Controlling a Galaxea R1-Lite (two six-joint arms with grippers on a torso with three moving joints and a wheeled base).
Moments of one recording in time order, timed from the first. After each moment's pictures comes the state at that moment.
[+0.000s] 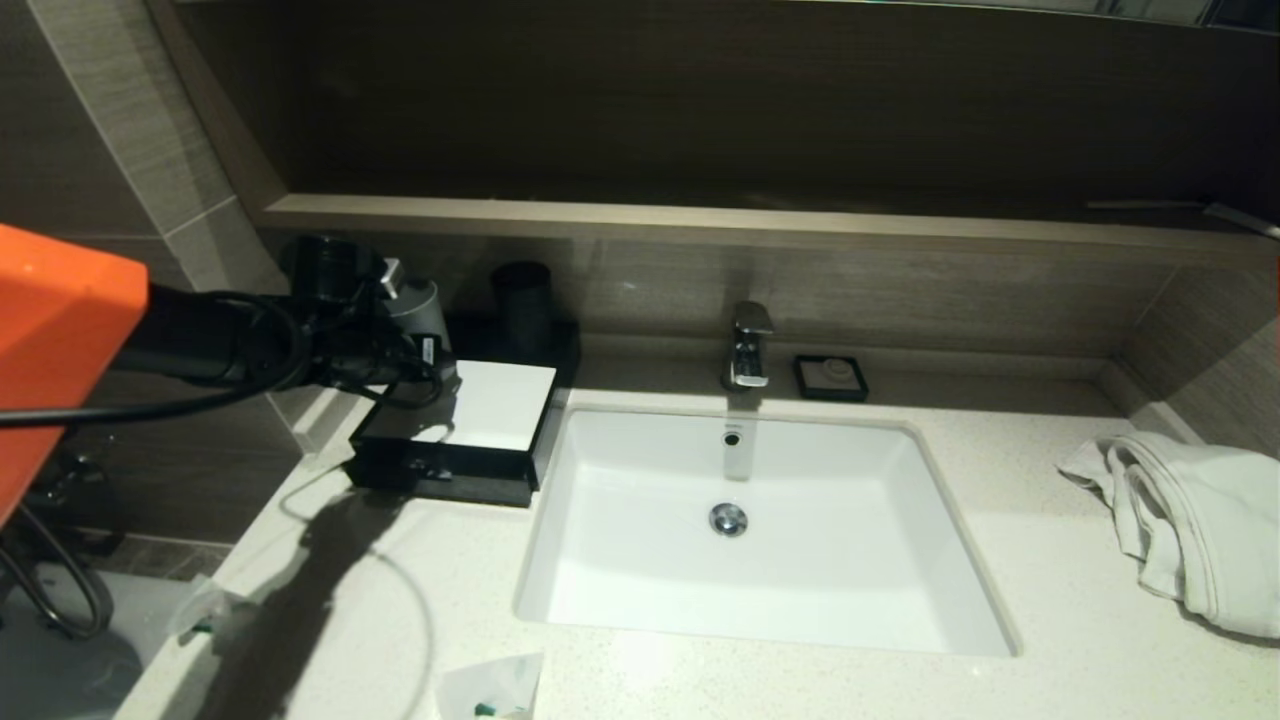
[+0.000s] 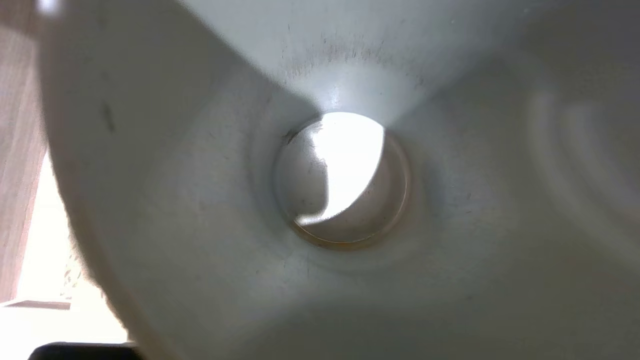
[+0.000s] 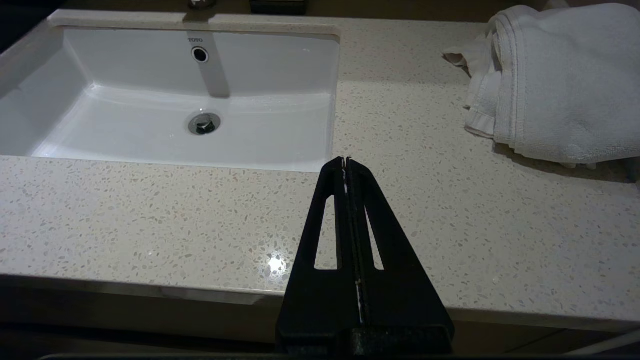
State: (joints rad) left arm -0.08 2.11 -1.52 -0.08 -0.03 -0.05; right arm 0.00 0.00 0.00 0.00 0.00 0.00
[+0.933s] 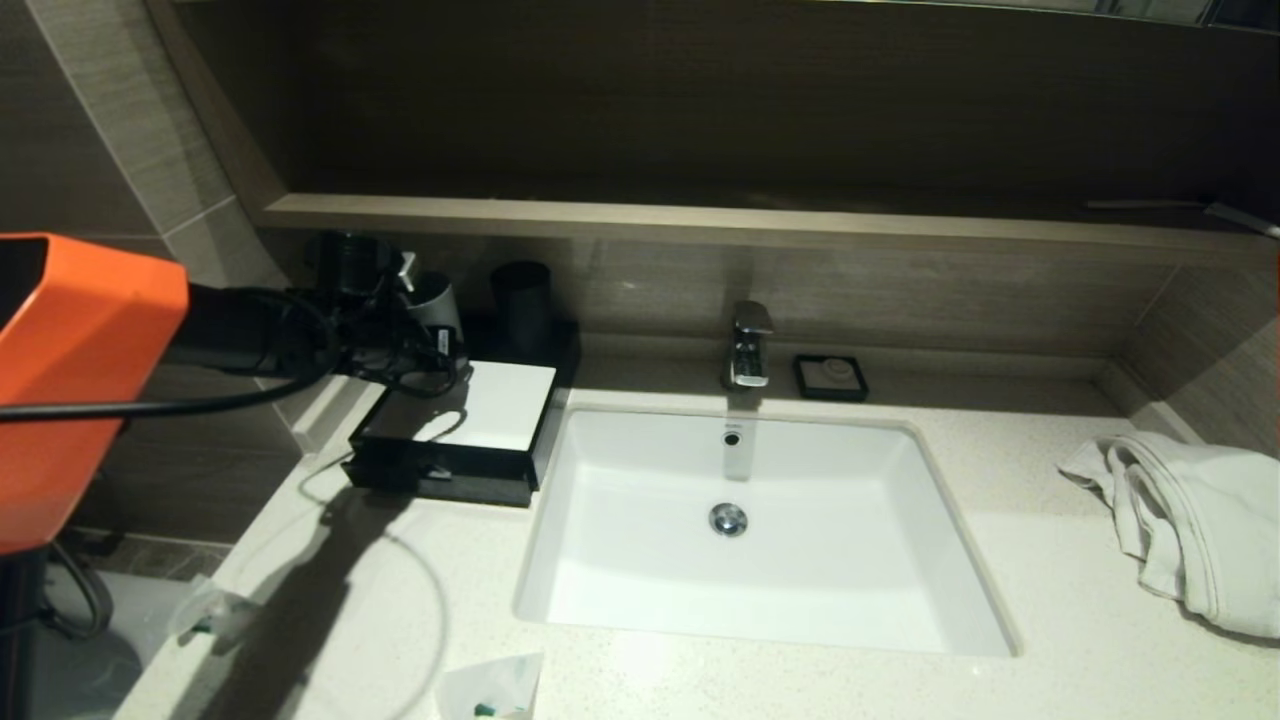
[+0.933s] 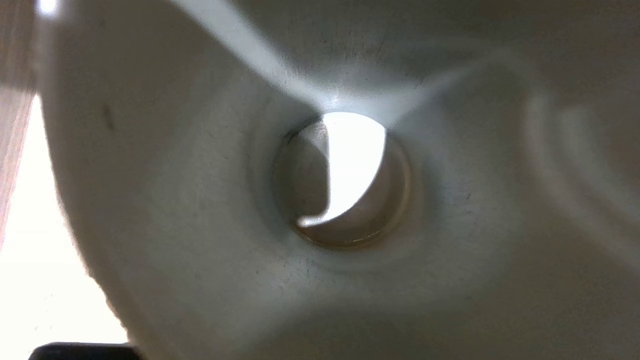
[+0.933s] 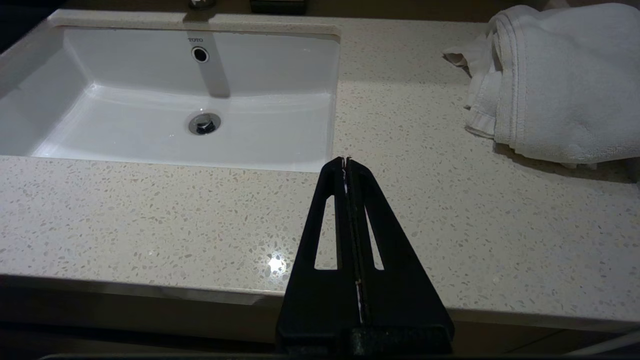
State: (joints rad) left arm -0.09 2.19 -1.65 -0.05 -0.02 -0.05; right arm 0.00 0.00 0.00 0.00 0.00 0.00
